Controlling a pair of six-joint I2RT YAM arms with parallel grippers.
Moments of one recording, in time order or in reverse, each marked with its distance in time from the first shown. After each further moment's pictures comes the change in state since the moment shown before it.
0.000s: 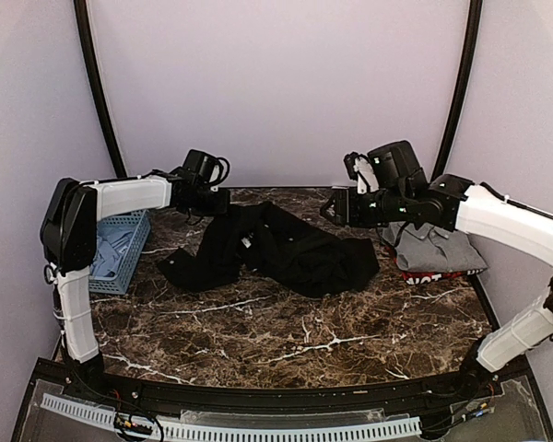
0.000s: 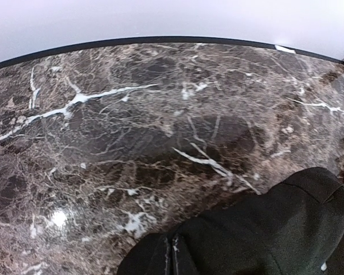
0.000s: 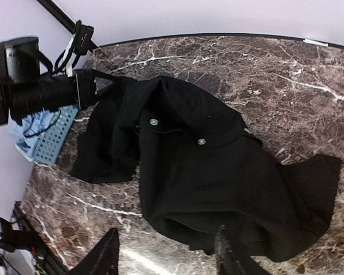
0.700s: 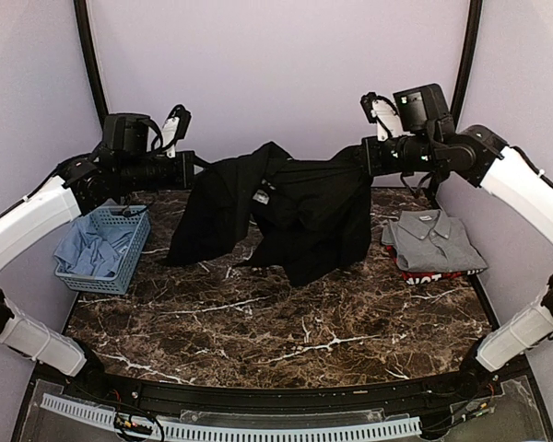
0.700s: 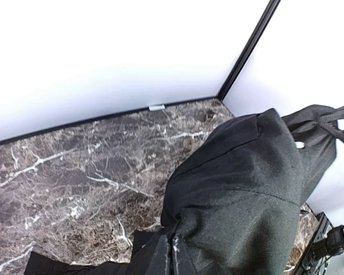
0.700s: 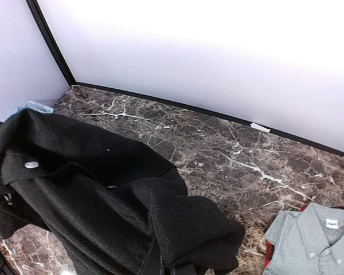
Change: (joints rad) left arm -0.100 -0.671 -0.208 -0.064 0.153 0.029; right arm -0.051 0.058 0.410 -0.254 0.191 -0.319
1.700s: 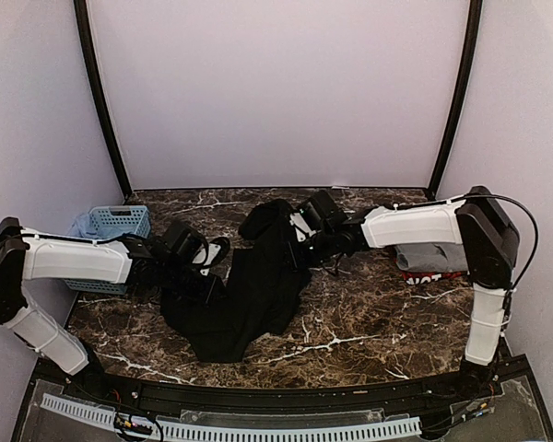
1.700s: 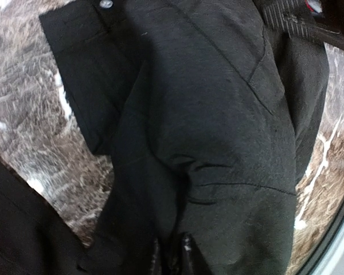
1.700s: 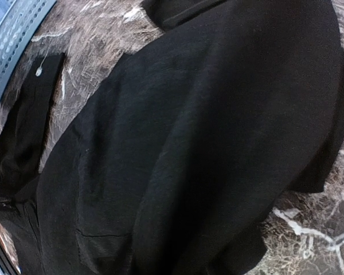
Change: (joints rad) left arm -0.164 0.164 -0.553 0.119 0.068 -0.046; right arm 0.117 0.502 -0.302 0.431 -0.307 0.196
